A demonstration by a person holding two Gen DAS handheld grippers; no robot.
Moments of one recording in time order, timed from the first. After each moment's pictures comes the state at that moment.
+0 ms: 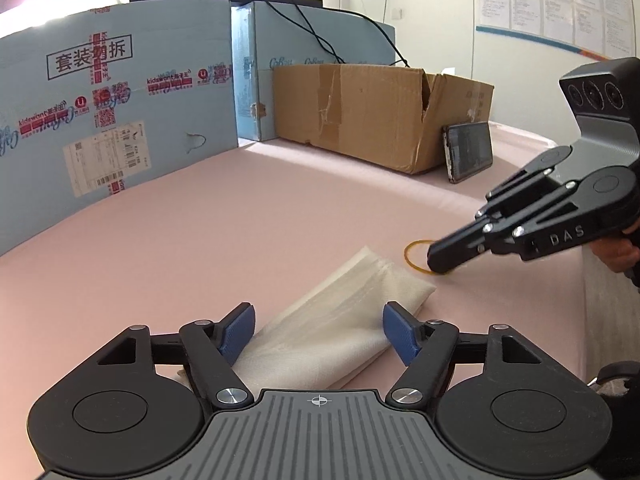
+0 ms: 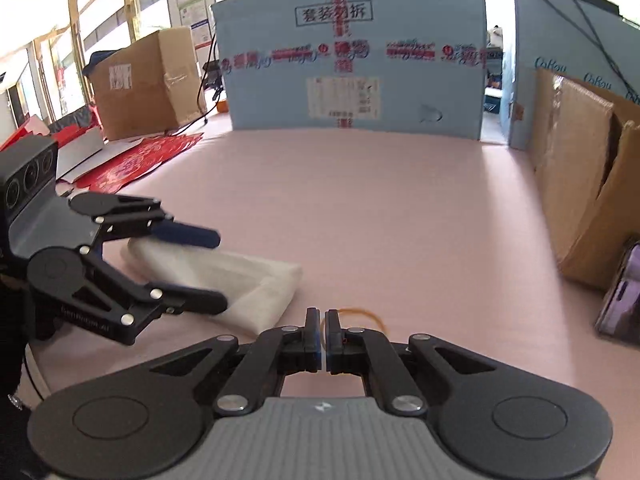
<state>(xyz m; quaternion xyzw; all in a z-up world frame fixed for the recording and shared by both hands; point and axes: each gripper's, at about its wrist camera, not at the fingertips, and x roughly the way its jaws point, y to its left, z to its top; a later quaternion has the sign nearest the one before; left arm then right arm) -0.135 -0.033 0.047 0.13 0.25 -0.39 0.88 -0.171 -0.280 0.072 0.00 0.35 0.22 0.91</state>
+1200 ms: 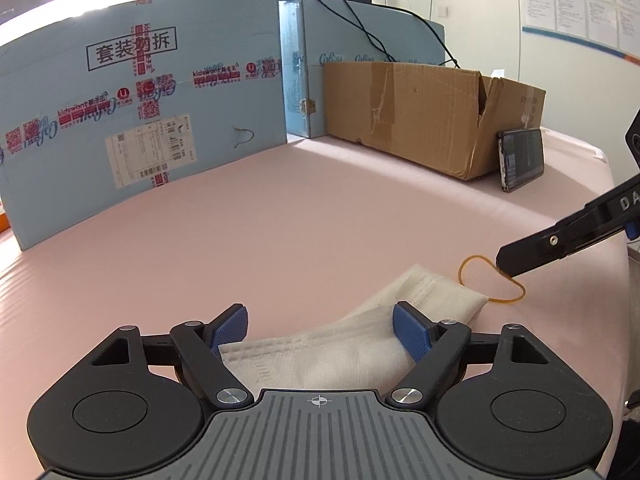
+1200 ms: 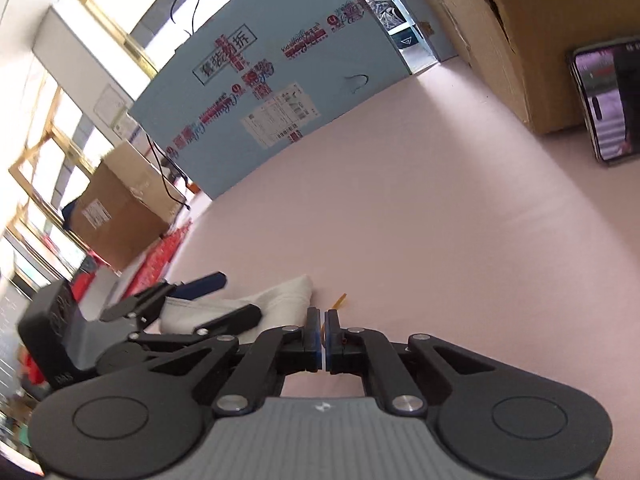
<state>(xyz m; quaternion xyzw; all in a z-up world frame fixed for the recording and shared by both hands) -0.118 -0.036 0.045 0.12 0.26 -0.32 0.90 -0.179 -0.329 0.057 0.30 0.35 0.19 0.87</state>
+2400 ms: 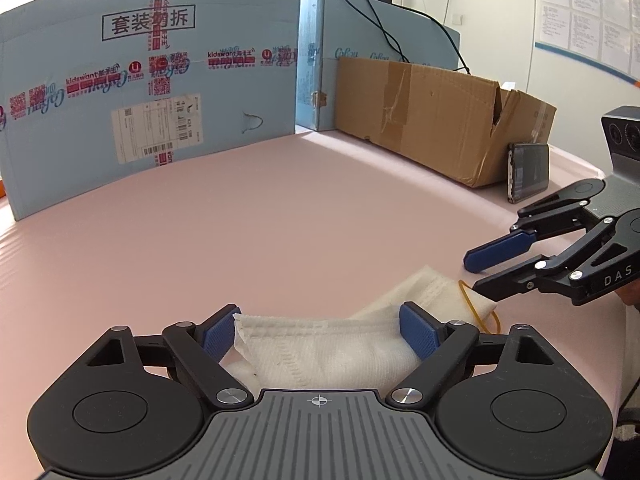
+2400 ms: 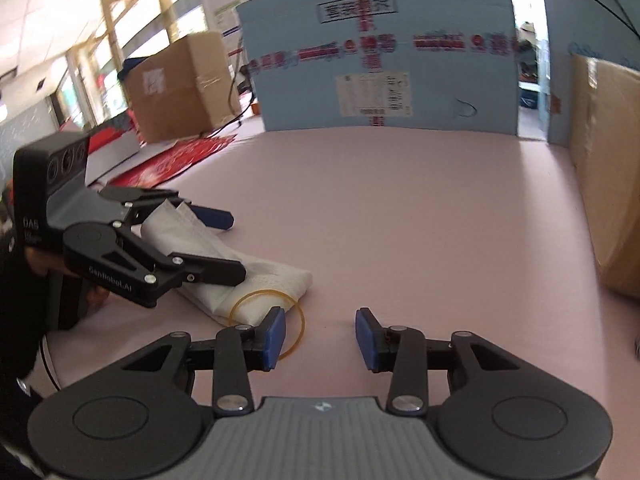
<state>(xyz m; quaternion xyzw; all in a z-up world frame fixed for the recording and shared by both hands) -0.107 -0.029 0.043 0.08 0.28 -0.32 0.90 -0.140 -0.295 0.063 -0.04 0.33 0.31 0.89</state>
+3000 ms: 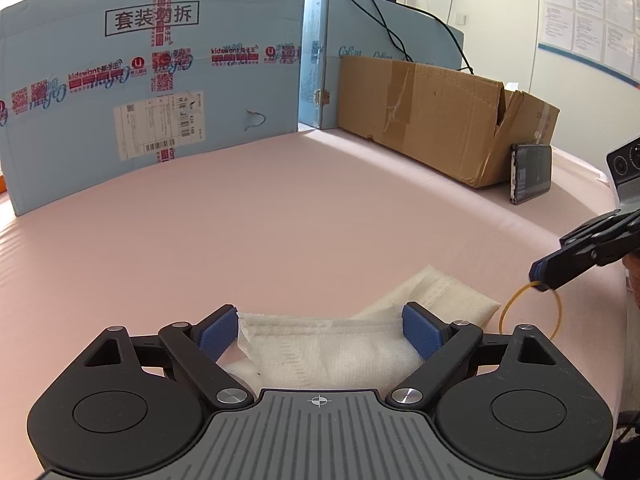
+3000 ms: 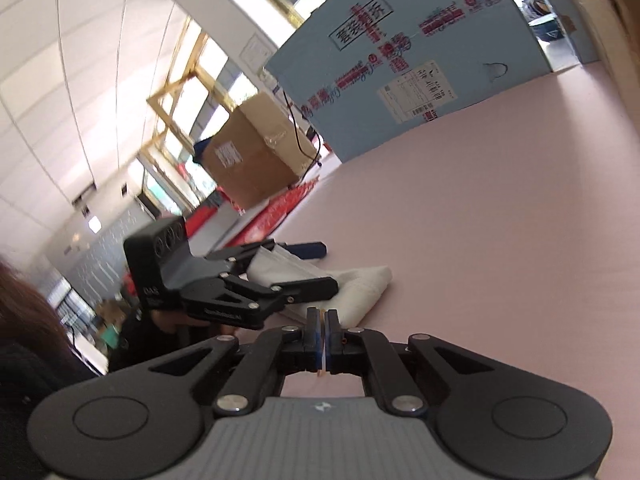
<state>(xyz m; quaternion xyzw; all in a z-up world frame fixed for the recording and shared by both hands) -0.106 -0.027 0.043 0.08 0.29 -0.32 0.90 -0.162 -0.368 0.047 0.26 0.32 0.40 0.82</state>
